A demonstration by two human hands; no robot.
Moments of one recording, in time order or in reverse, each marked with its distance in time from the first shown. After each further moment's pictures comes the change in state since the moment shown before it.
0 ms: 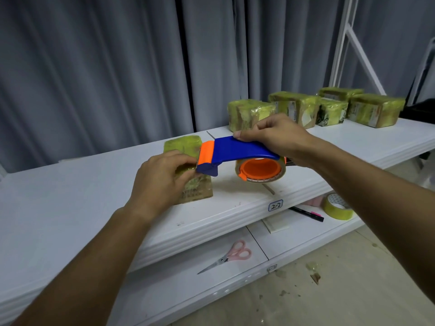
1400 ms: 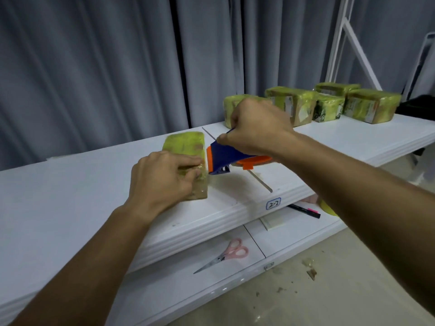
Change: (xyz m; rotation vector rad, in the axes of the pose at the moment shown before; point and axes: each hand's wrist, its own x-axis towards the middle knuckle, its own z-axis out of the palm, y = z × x) left_hand 0.002 0.008 0.008 0.146 0.028 -0.067; right_hand 0.011 -0.035 0.025 -0.735 0.268 -0.173
